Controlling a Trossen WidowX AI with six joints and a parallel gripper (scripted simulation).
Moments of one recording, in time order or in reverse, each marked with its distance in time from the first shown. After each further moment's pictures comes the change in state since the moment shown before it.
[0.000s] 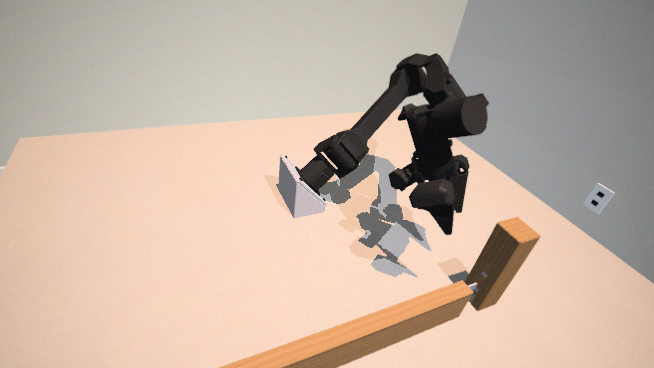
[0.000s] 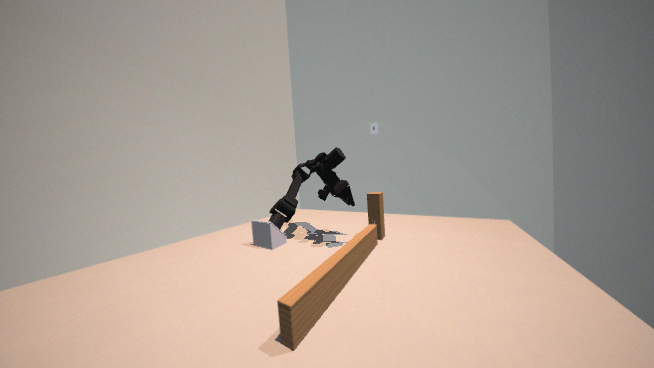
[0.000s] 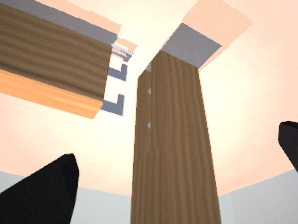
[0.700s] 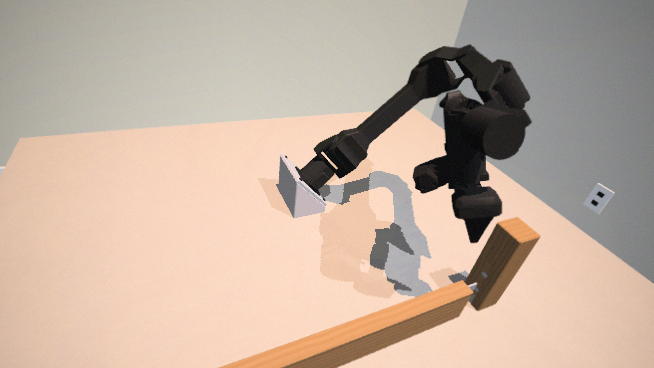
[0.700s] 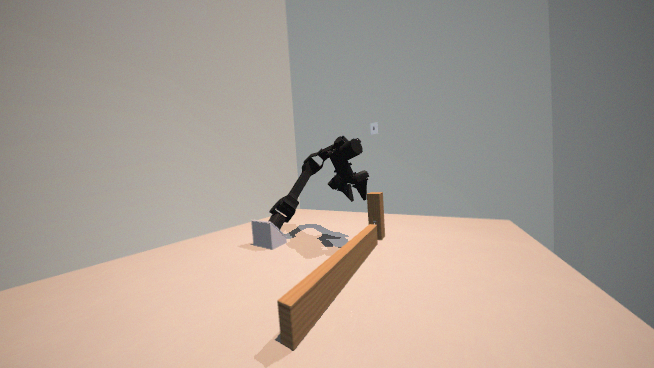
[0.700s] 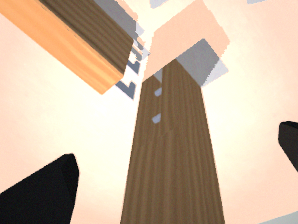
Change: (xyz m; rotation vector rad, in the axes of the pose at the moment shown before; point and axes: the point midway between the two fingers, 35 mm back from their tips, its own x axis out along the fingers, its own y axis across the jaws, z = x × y) arm 0.001 0.027 -0.036 -0.318 -0.204 -0.131
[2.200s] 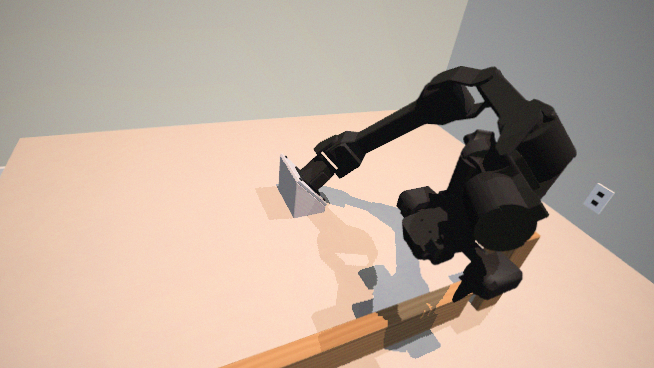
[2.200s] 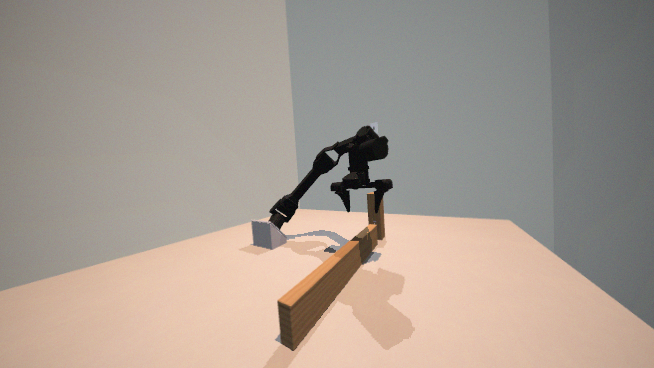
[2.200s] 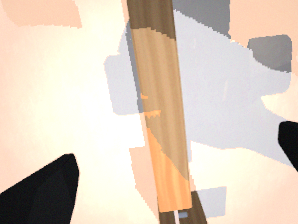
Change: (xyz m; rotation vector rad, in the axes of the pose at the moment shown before) arm 0.016 0.108 0.053 -0.610 -0.284 -0.242
